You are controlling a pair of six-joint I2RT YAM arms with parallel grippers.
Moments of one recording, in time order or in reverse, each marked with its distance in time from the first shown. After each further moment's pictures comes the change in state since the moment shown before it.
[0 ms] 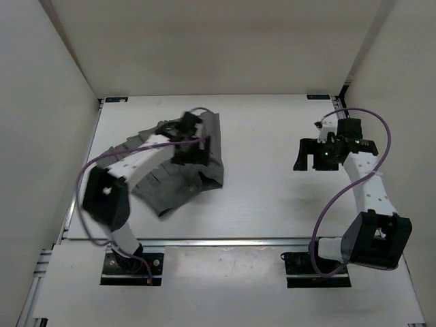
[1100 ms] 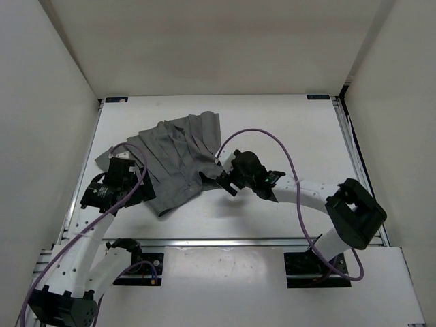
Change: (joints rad) left arm 0.418 -1.030 -0.621 -0.267 -0.122 -0.077; right arm 0.986 0.205 -0.312 0.941 0.455 -0.193
